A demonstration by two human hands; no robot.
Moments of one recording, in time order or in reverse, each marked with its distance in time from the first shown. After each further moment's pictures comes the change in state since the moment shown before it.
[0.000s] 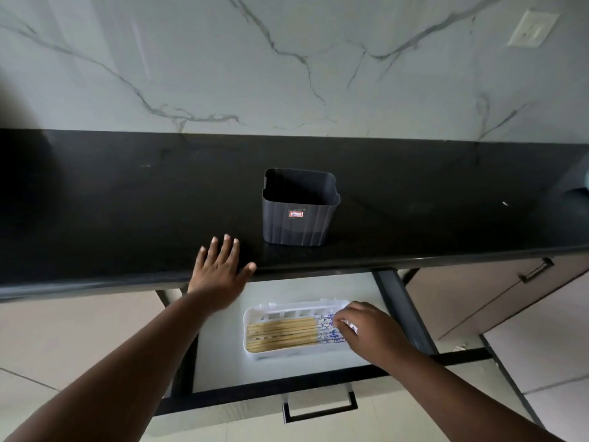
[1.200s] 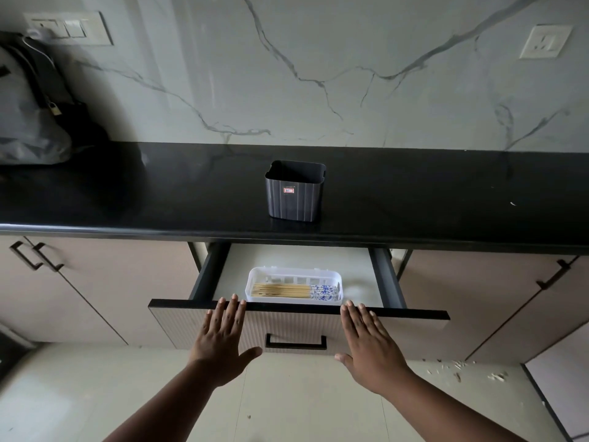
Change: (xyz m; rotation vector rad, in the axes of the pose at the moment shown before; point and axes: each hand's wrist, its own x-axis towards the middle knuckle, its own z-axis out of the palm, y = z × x) left_hand -0.233 0.078 0.080 0.180 -0.017 -0.099; right_hand -0.138 0.026 -0.003 -0.360 -0.092 -0.118
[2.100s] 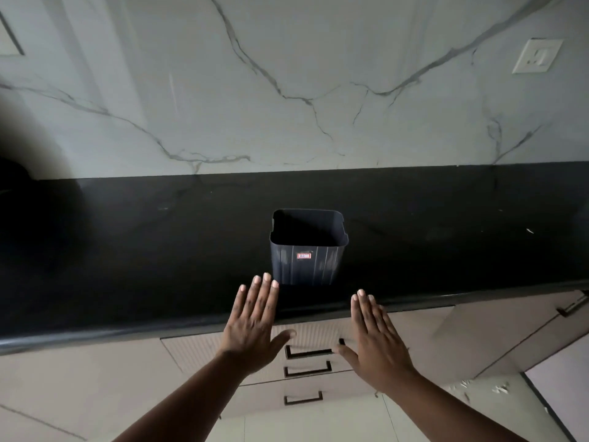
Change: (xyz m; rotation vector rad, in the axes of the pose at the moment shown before) left_hand 0.217 -0.030 -0.072 -0.062 0.328 0.372; right_hand 0.184 -0.003 -0.016 0.028 0.034 0.218
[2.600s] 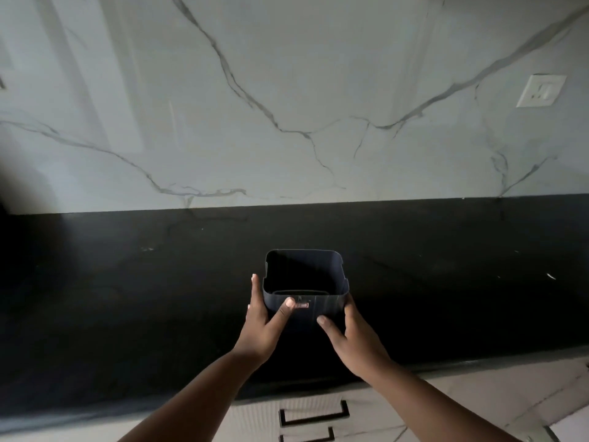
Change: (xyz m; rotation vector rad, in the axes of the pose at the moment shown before) left_hand 0.127 -0.016 -0.002 -1.286 0.026 -0.418; right_hand 0.133 -0.005 -0.039 0.829 0.039 0.204
